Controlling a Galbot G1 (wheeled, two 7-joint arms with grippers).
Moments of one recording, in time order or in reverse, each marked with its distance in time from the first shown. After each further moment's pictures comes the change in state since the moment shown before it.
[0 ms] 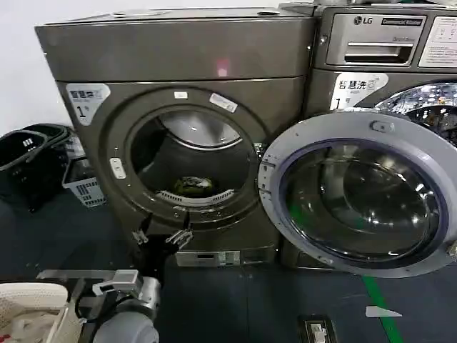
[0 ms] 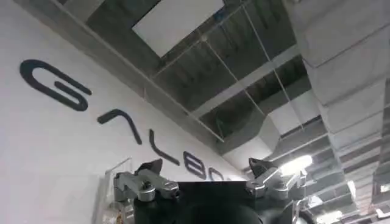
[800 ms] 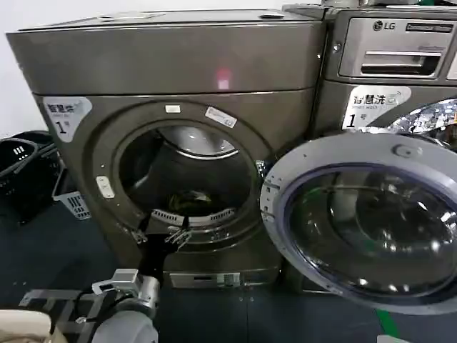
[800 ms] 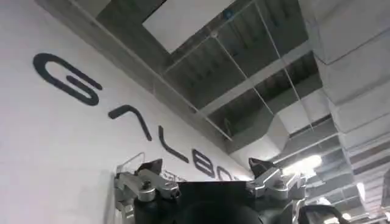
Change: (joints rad) left arm -0.054 -0.028 -0.016 0.051 0.008 -0.042 0.004; right arm -0.018 0.015 0.017 0.025 -0.091 -0.023 0.016
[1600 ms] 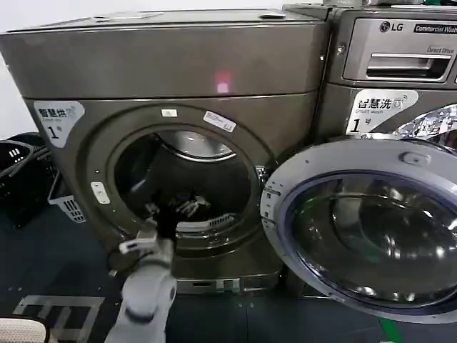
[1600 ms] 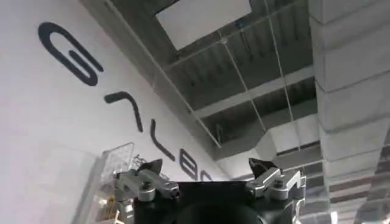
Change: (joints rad) left arm -0.574 -0.012 0.056 0.677 -0.019 -0.116 0.026; right arm -0.016 0.020 0.015 0.002 -0.109 0.043 -0.003
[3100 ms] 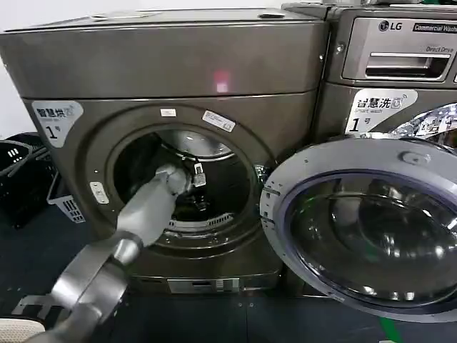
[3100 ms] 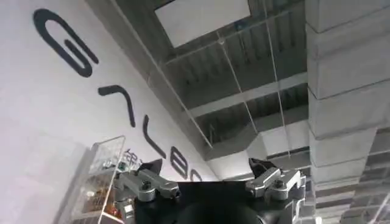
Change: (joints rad) left arm -0.800 0.076 0.619 1.155 0.927 -0.203 1.036; right arm 0.033 0.028 -0.056 -0.011 -0.055 0.039 -0.007
